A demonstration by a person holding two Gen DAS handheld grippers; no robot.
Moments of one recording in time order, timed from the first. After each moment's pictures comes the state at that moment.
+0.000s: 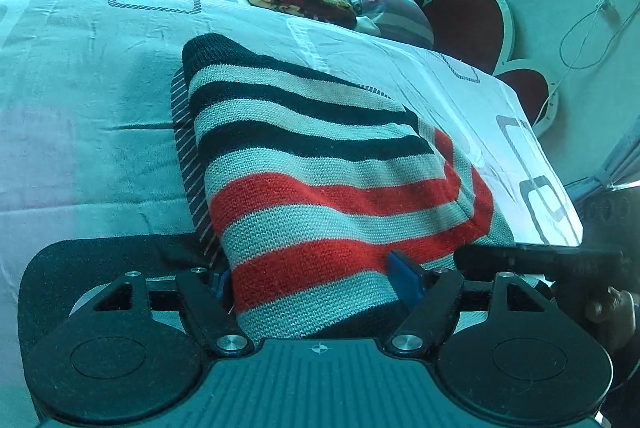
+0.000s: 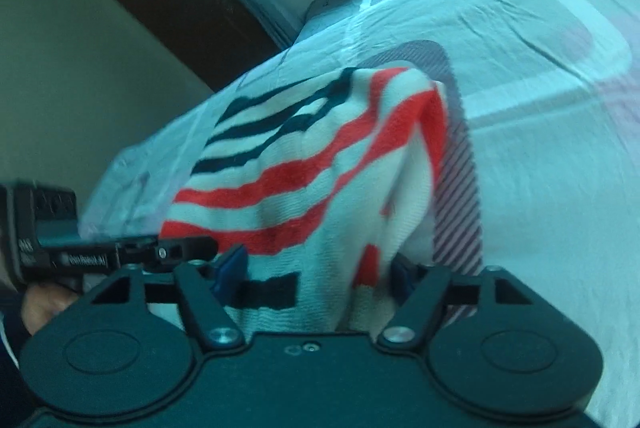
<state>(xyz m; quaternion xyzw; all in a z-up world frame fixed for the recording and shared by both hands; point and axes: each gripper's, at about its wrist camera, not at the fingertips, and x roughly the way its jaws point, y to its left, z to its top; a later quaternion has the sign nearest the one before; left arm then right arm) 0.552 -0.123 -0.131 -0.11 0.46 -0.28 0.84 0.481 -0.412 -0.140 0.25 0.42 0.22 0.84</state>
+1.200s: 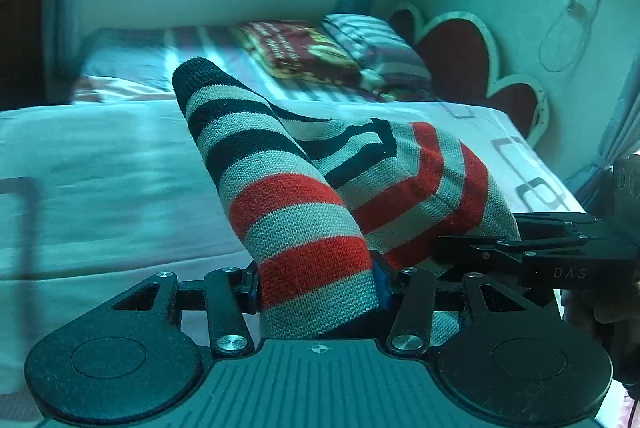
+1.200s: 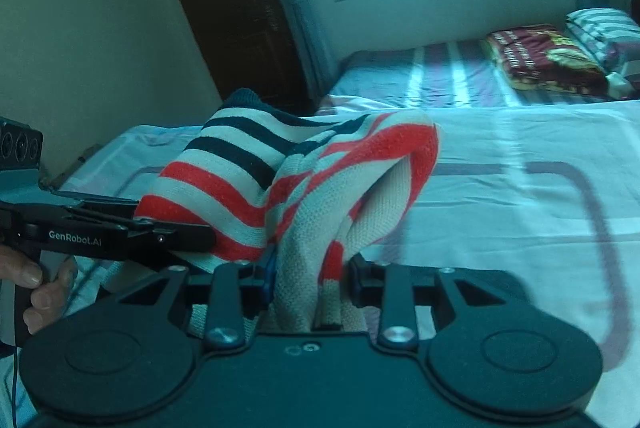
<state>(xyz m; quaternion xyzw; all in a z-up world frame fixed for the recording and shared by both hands) 0.488 0.067 -0.029 -0.05 0.37 -0.26 0.89 0.428 -0.176 -0.046 0.07 0.34 0.21 0.92</state>
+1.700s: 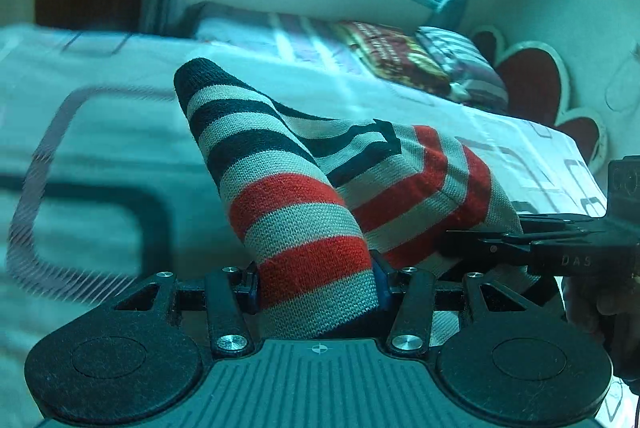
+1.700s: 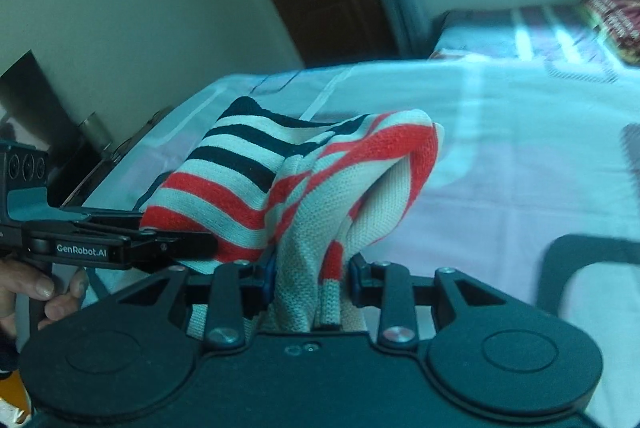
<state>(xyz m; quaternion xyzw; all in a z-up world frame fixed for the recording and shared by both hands) 0.446 0.274 -0.086 -0.10 0.40 -0.16 0.90 0.456 0.005 -0.093 0.09 0.38 0.31 0.87</state>
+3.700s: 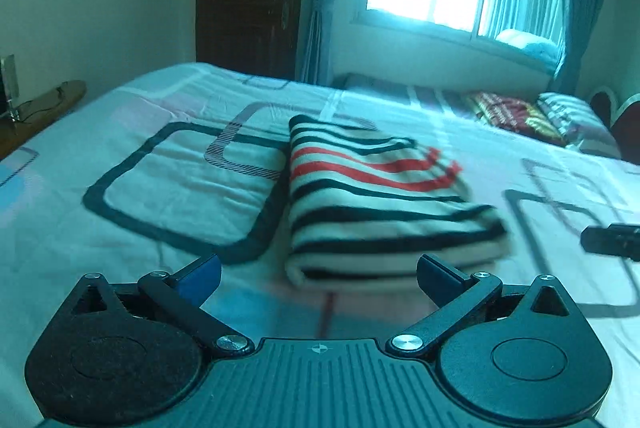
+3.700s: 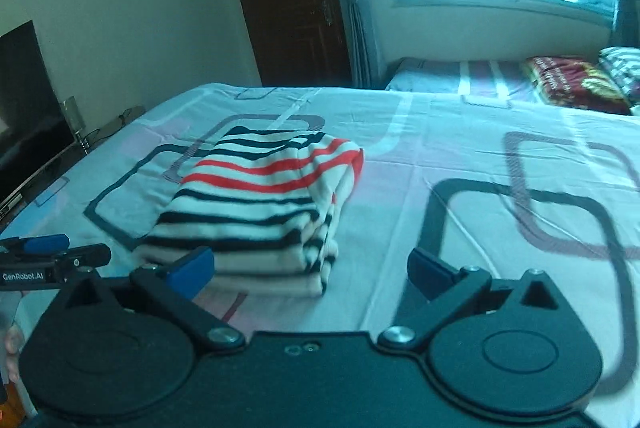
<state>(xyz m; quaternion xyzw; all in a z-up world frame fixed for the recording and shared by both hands) 0.192 0.202 -0.056 -0.07 0.29 0.09 0.95 0.265 -0.052 -0.055 0.01 0.31 0.22 0.92</state>
